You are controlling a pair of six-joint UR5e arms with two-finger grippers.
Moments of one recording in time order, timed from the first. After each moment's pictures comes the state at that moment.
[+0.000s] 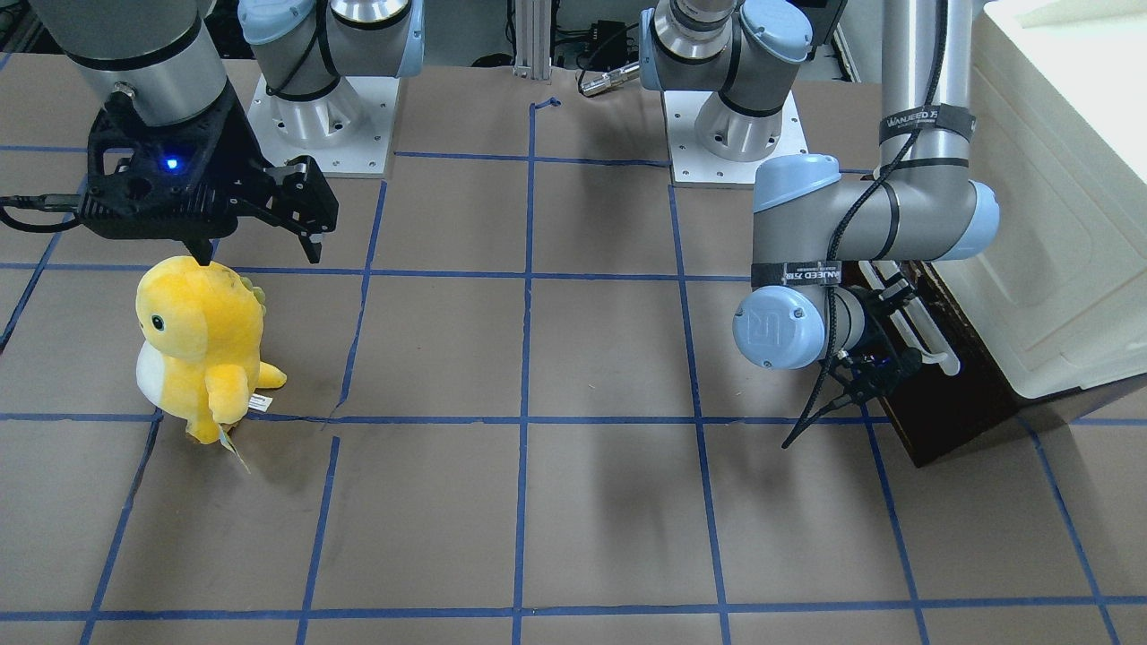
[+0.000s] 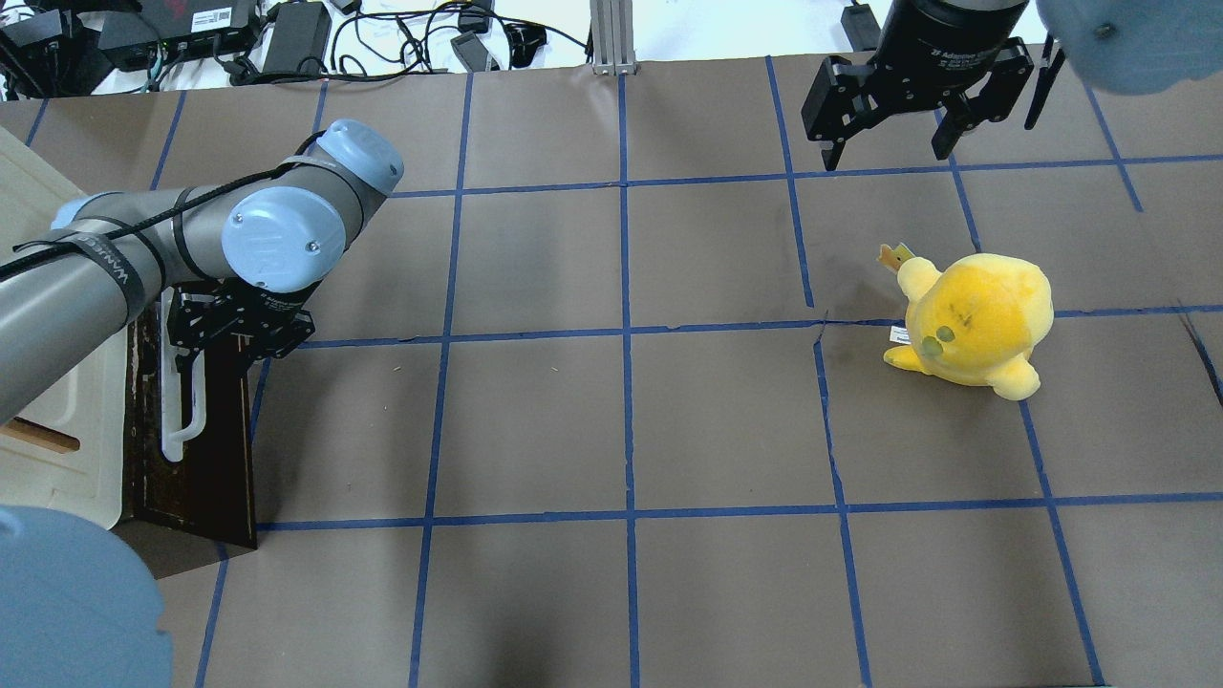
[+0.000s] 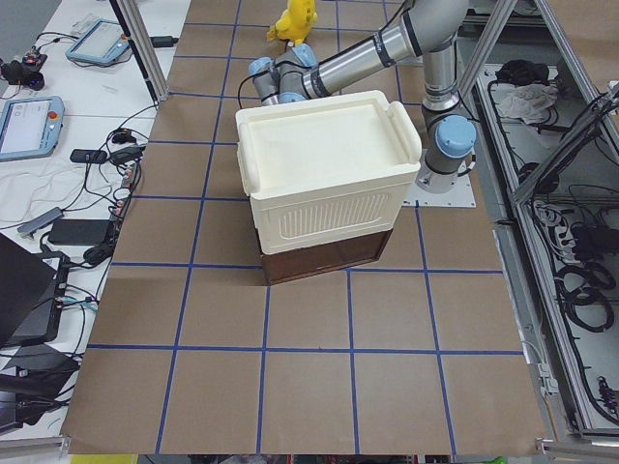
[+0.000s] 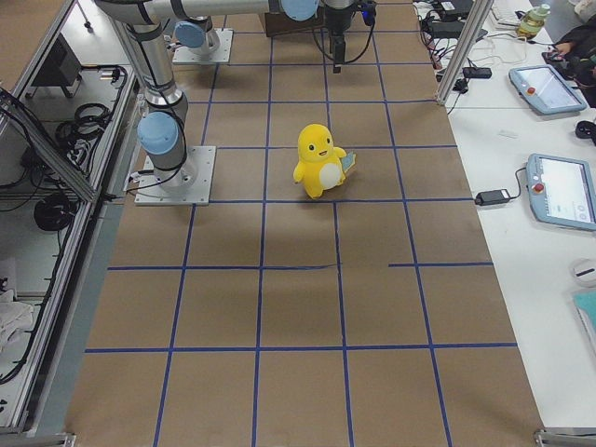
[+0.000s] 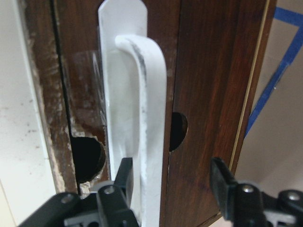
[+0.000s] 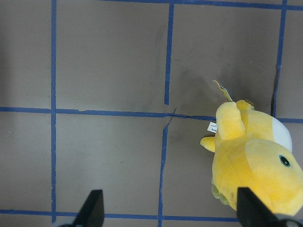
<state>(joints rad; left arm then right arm) -1.54 -1.95 -1.77 -1.59 2.39 -0.66 1.60 -1.48 1.44 -1.57 -1.58 -0.02</state>
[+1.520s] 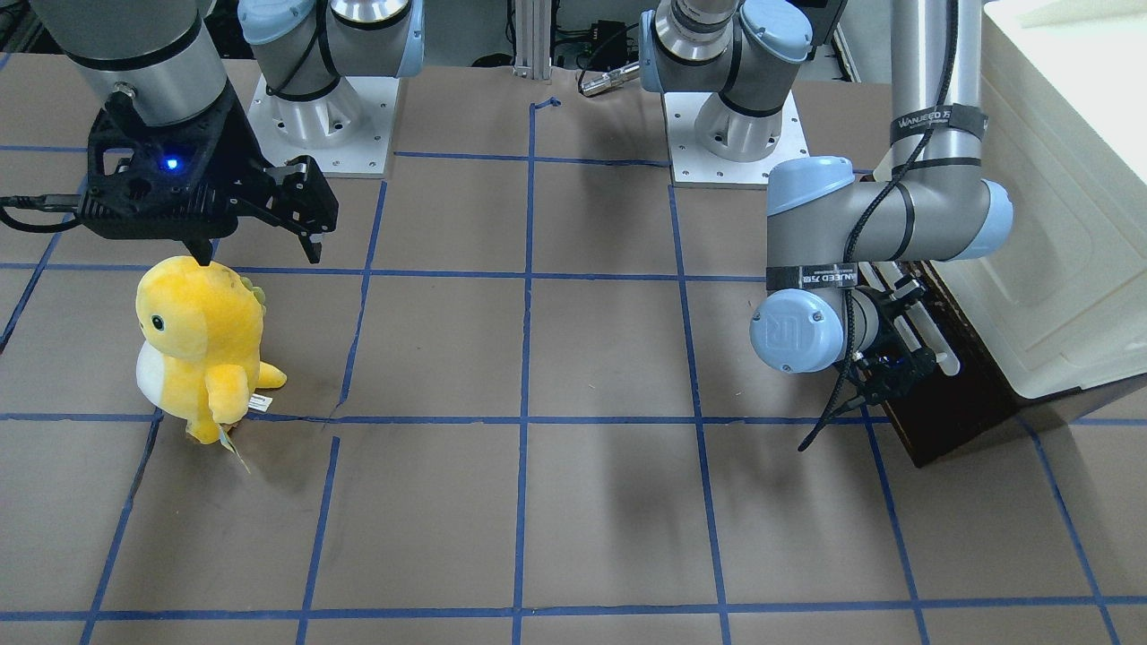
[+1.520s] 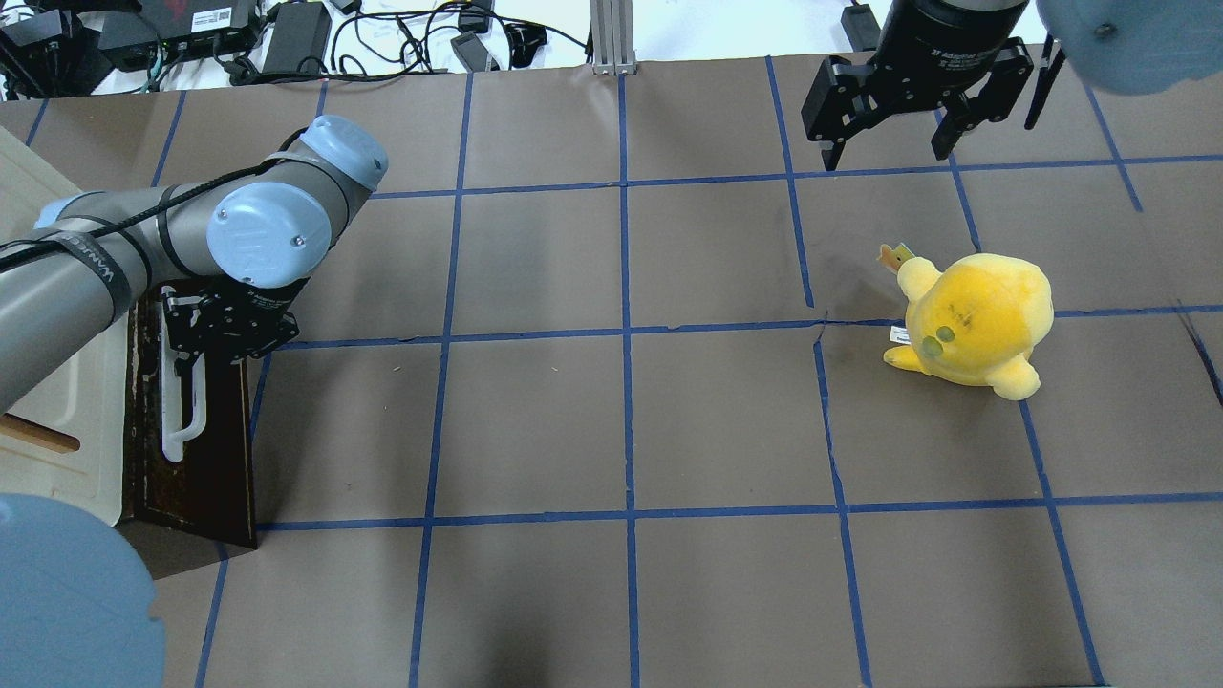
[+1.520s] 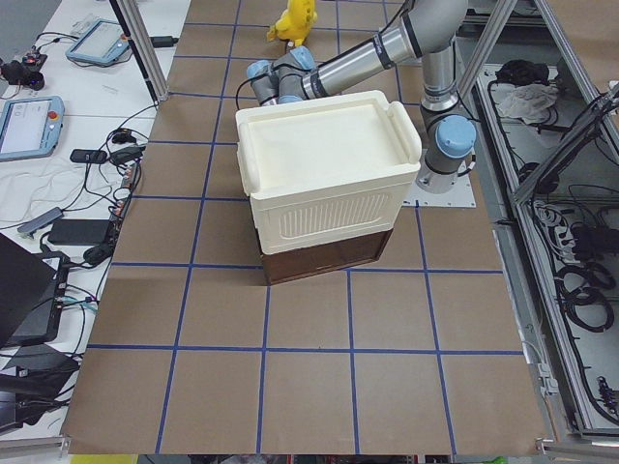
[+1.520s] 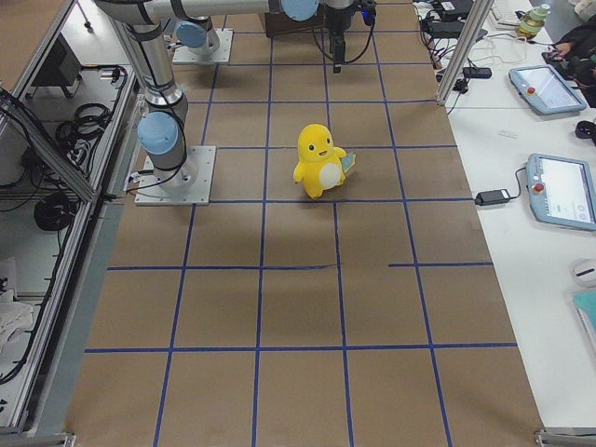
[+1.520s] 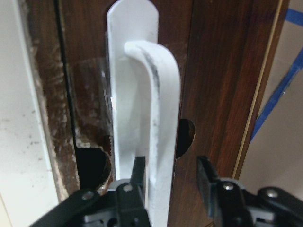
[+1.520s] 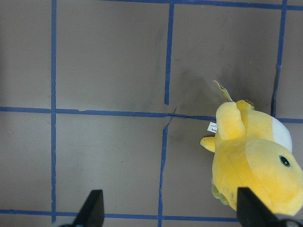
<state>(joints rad) -1.52 -1.95 -1.76 -1.60 2.39 -0.66 1.60 -1.48 1.44 -1.57 -1.58 -0.02</state>
